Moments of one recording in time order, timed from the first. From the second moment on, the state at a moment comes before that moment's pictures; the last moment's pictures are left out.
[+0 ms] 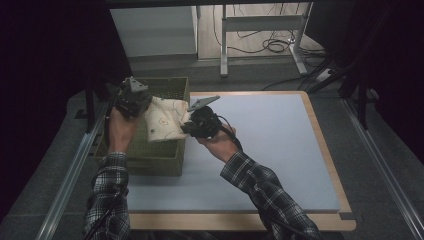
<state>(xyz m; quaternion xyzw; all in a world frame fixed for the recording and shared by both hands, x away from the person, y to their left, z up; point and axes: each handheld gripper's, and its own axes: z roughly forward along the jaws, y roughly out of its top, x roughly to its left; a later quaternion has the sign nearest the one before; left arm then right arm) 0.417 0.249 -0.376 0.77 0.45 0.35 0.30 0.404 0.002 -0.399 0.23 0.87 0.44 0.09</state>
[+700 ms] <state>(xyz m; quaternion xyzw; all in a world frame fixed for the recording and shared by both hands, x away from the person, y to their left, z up) 0.406 0.309 -0.417 0.76 0.49 0.33 0.27 0.396 0.093 -0.435 0.18 0.90 0.38 0.08</state>
